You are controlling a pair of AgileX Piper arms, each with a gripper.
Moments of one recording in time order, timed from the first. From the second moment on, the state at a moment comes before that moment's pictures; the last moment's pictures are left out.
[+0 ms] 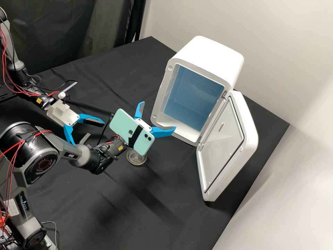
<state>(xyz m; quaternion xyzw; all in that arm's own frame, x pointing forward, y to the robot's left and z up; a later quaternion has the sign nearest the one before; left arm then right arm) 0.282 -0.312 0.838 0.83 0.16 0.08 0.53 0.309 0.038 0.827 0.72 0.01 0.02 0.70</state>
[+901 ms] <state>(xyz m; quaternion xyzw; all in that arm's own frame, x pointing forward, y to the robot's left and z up) 0.282 -0.305 0.867 0.83 0.14 0.12 0.53 0.309 0.038 0.827 0.72 0.01 0.02 0.70</state>
